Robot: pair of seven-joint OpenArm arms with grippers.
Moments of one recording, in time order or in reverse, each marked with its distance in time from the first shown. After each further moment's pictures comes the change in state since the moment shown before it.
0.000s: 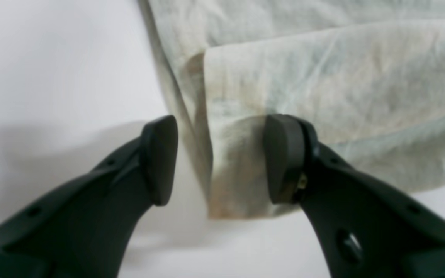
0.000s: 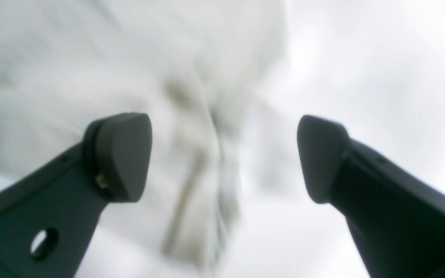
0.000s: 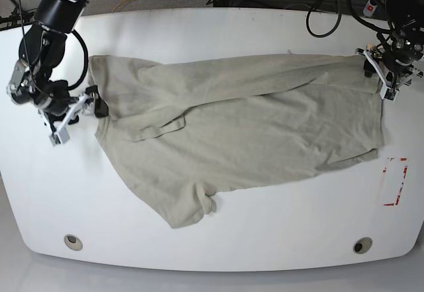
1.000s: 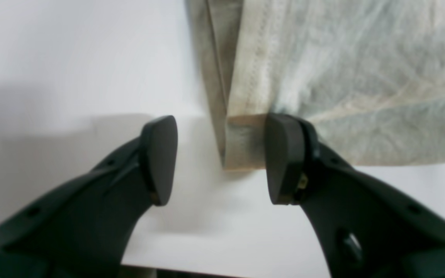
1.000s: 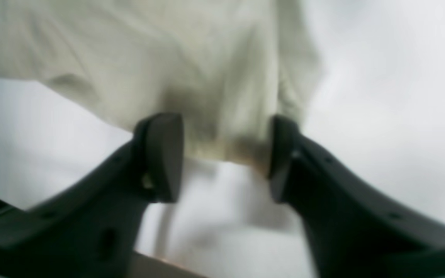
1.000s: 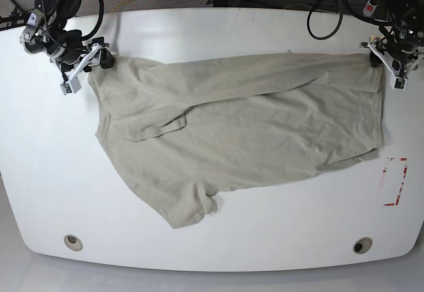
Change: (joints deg) left arm 0.3 4.9 -8.0 -0.1 0.3 0.2 1.9; right arm -14.5 -7.8 4.7 6.7 -0.3 0.2 0.0
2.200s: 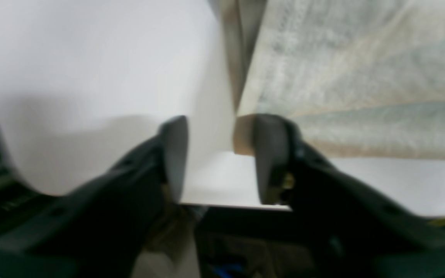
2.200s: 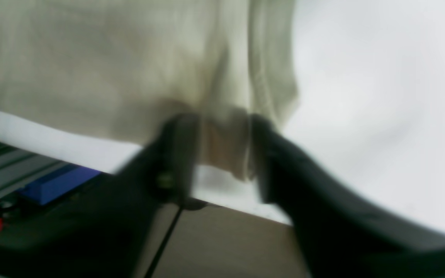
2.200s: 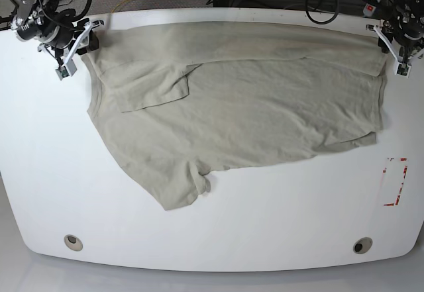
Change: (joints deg) left arm 8.4 -1.4 -0.2 10.5 0.3 -0.3 1.5; right arm -10.4 4.4 -0.1 13.4 0.7 0.0 -2.2
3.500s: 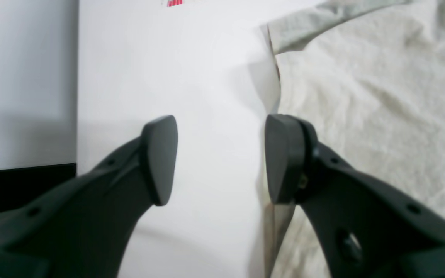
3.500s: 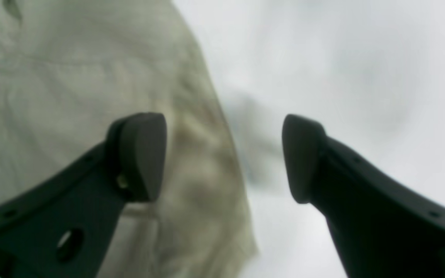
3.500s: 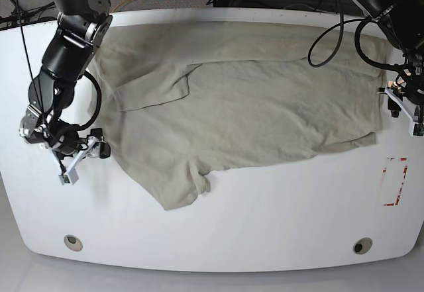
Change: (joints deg) left arm -23.1 -0.3 0.2 -2.2 0.6 0.0 5.1; right arm 48.2 -1.4 -6.9 -42.8 -22.2 0.1 15.0
